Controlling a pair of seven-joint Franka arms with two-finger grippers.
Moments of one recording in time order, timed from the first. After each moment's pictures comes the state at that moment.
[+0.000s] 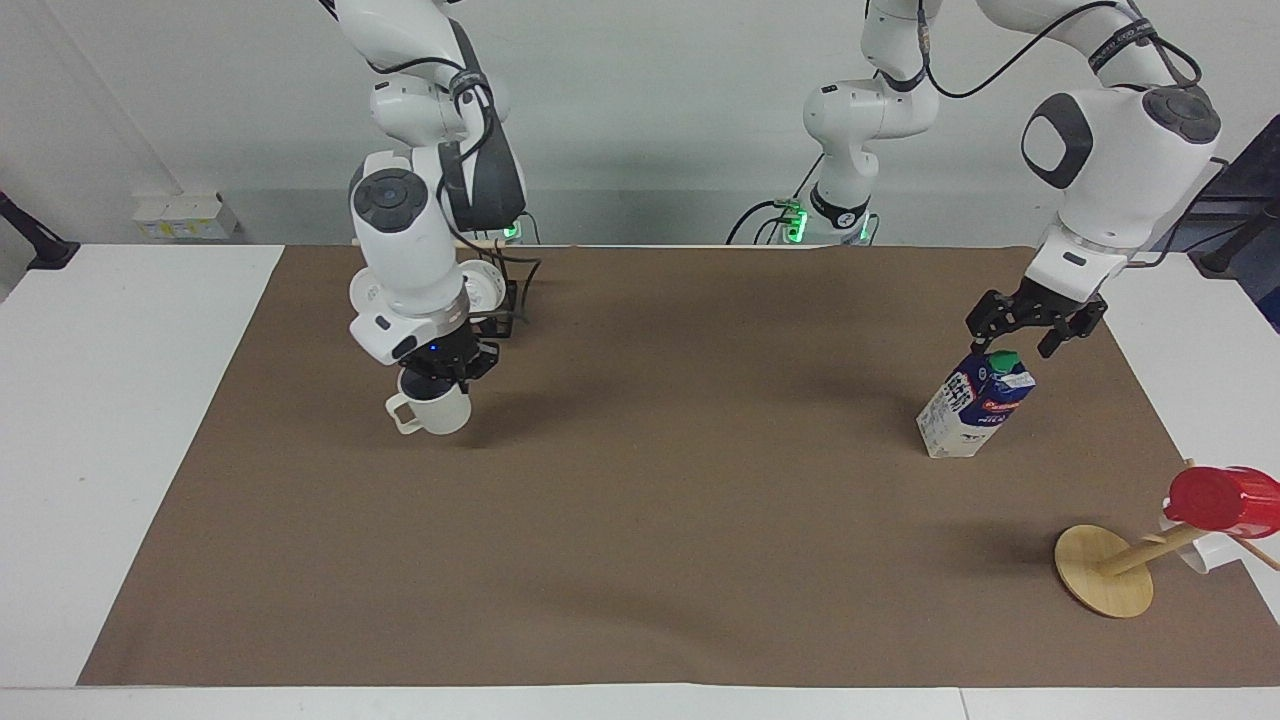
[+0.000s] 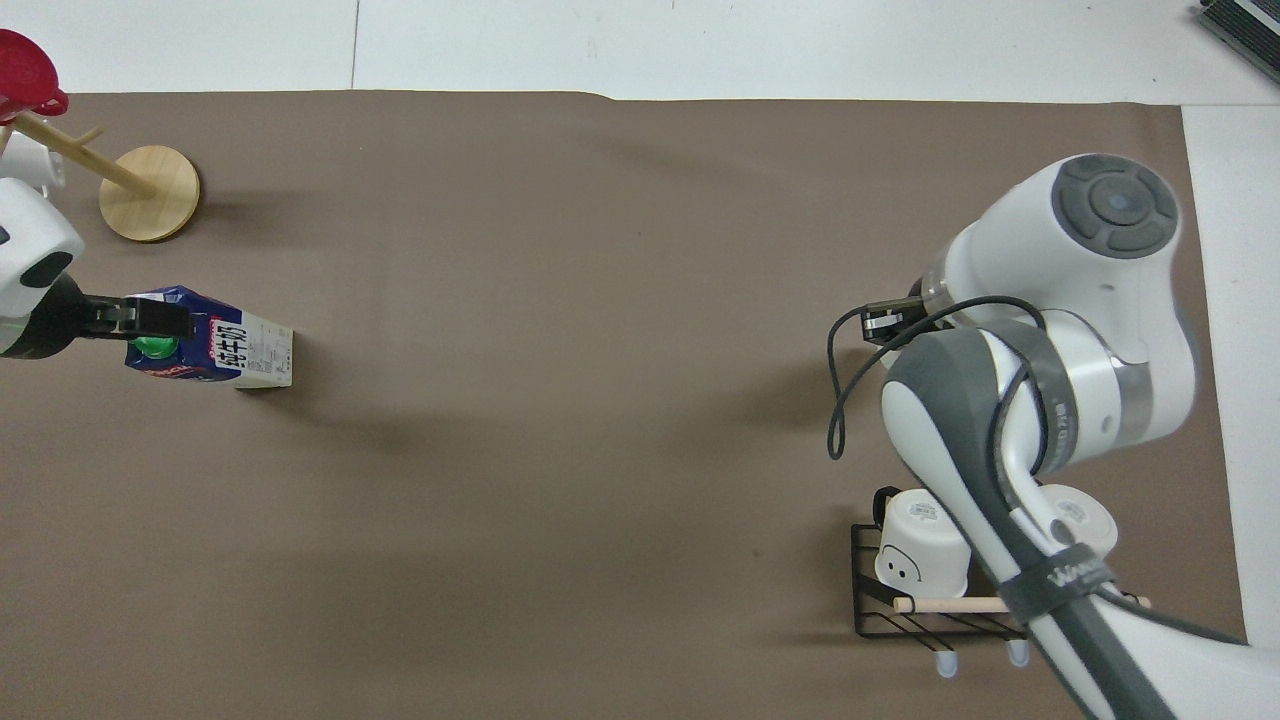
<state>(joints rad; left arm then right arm) 0.05 -0.02 -0.02 -1.91 -0.02 1.99 0.10 0.29 0.17 -0.02 -1.78 -0.04 1.90 0.17</state>
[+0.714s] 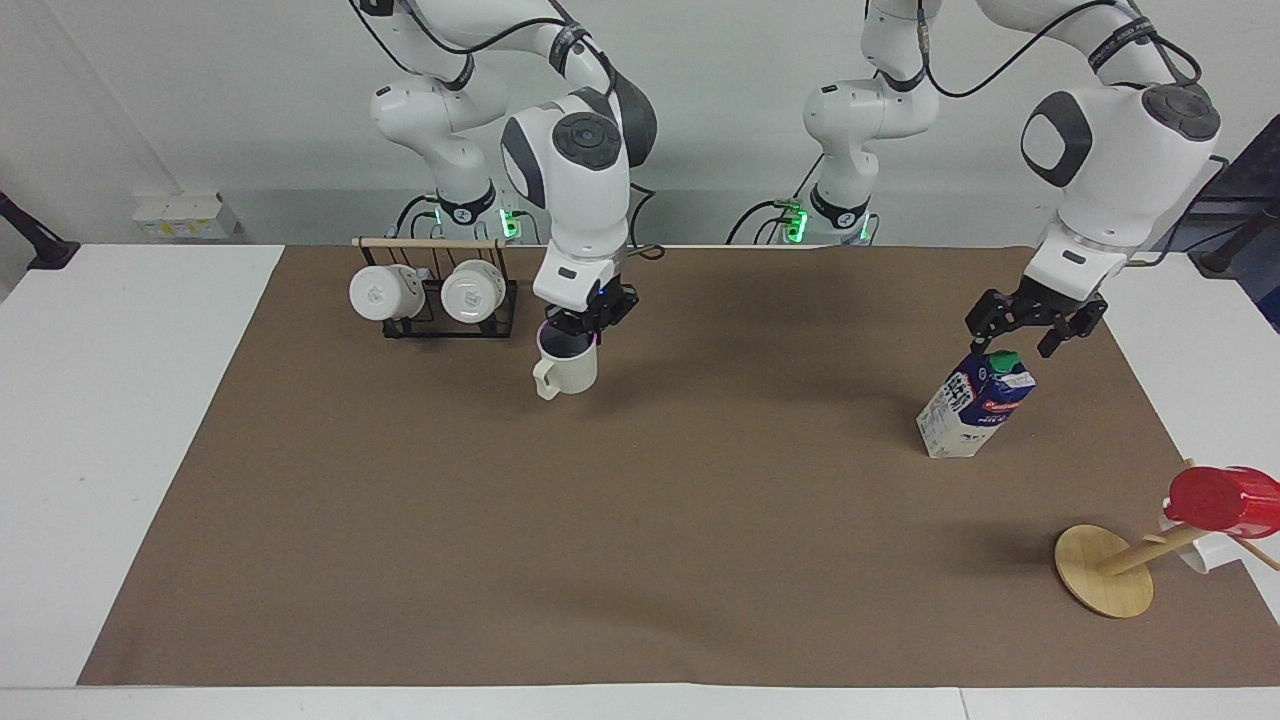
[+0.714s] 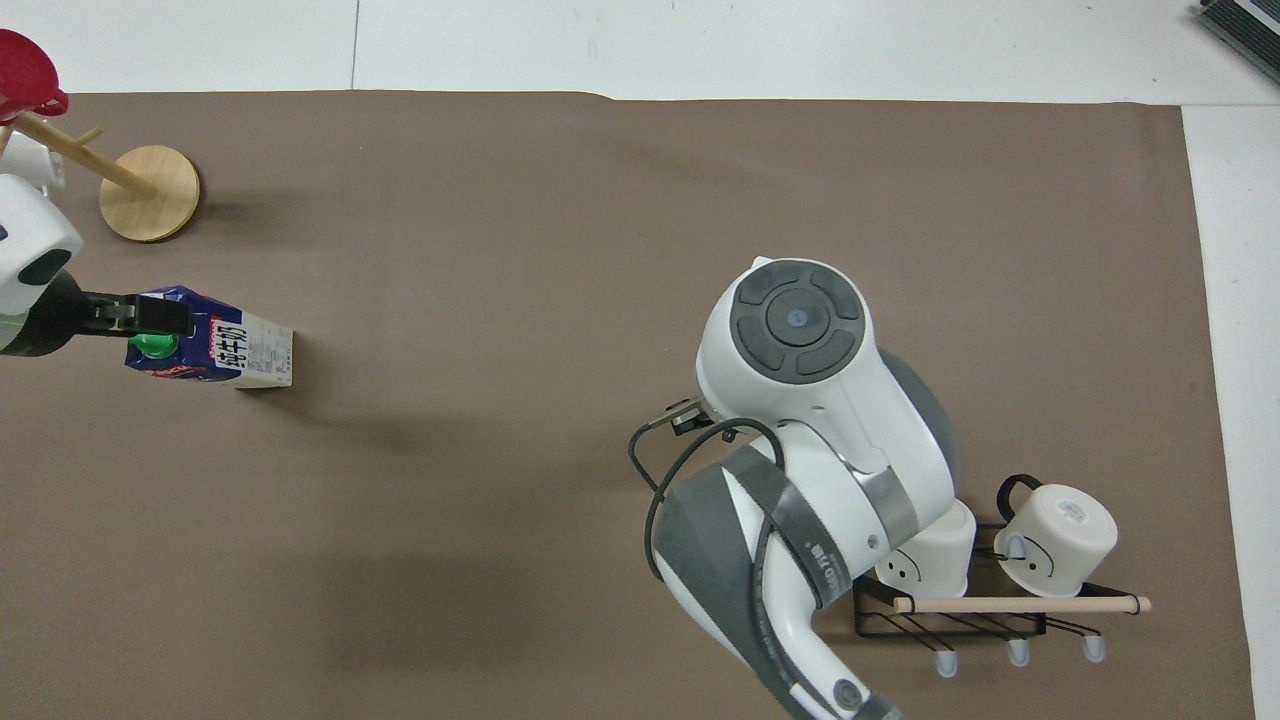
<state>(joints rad) 0.05 -0.02 -0.03 -1.90 -0.02 1.99 0.10 0.46 0.18 0.10 -1.76 -0.03 1.89 0.18</state>
